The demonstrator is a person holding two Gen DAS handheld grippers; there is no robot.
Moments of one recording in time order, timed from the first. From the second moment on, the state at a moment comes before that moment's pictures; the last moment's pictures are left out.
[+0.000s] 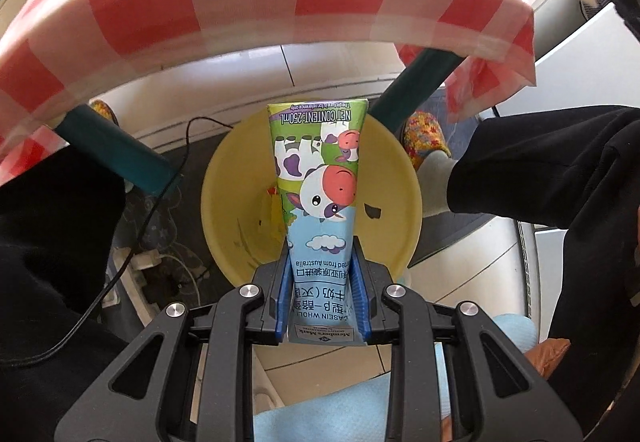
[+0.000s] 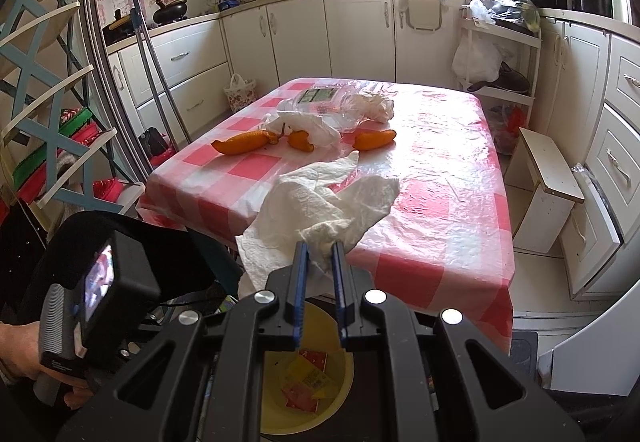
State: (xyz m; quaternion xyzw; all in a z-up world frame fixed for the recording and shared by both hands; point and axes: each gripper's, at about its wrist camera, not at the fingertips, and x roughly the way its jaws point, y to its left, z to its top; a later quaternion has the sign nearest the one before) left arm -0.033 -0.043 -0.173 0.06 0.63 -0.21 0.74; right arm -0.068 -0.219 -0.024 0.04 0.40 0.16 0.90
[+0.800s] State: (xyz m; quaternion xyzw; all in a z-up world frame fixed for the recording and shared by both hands) left arm -0.031 -0.044 -0.177 0.06 0.65 -0.20 0.74; right arm -0.068 -0.214 -0.028 0.03 0.41 0.17 0.90
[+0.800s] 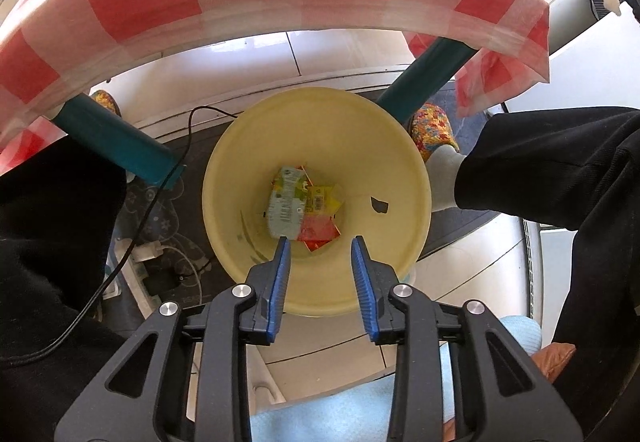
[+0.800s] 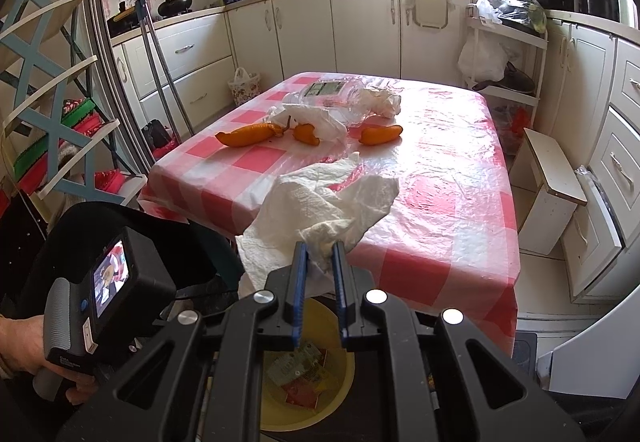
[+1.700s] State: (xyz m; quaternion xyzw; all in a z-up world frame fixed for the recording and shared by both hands) left arm -0.019 0.002 -0.151 -0.03 0.61 -0.13 0.78; right arm -0.090 -0.137 -0.102 -0.15 0.54 0.27 0.78
